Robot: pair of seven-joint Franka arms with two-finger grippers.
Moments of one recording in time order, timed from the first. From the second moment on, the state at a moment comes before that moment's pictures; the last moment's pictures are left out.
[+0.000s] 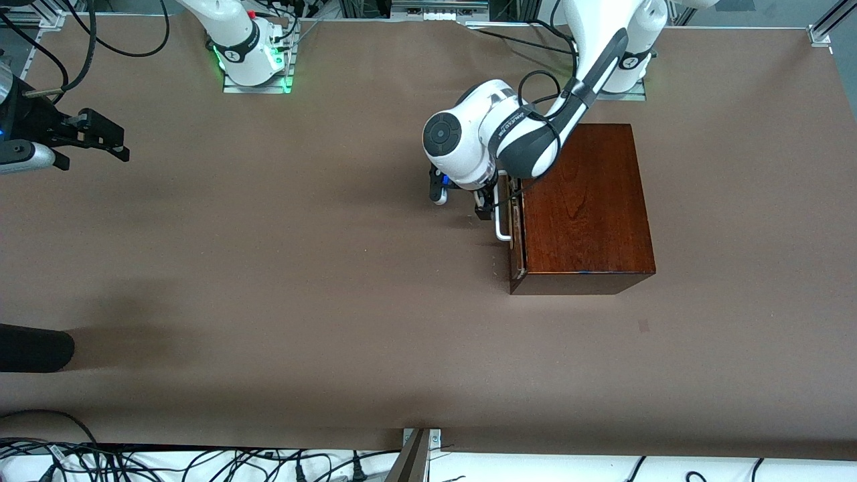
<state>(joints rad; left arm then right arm) -0.51 0.56 -0.28 -1.62 0.29 1.77 0.73 0.15 0.01 -0.12 -1.58 0.02 1.57 -0.14</state>
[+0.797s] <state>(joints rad) -0.50 0.56 -0.29 -1.62 0.29 1.76 0.73 0.15 0.01 -0.12 -1.58 0.02 1.57 -0.14</state>
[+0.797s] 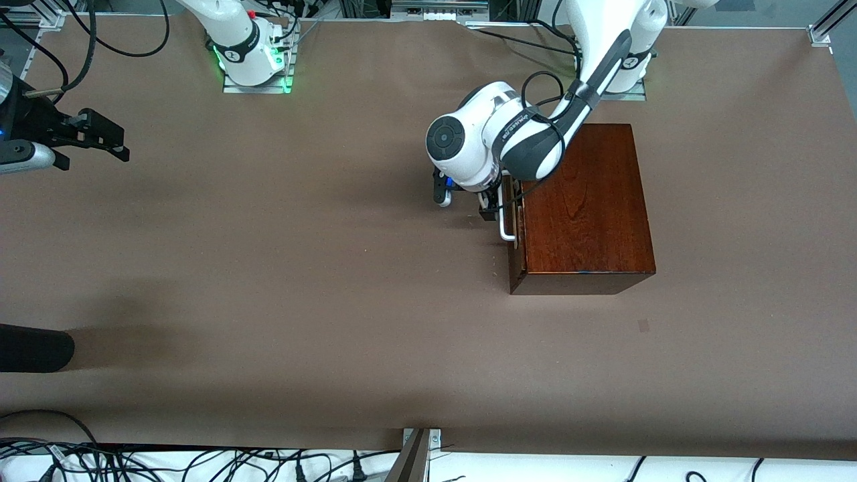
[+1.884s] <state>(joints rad) -0.47 0.46 -0.27 -1.53 0.20 1.72 0.41 0.15 0.01 -0.12 -1.58 0.02 1.57 -0.14</state>
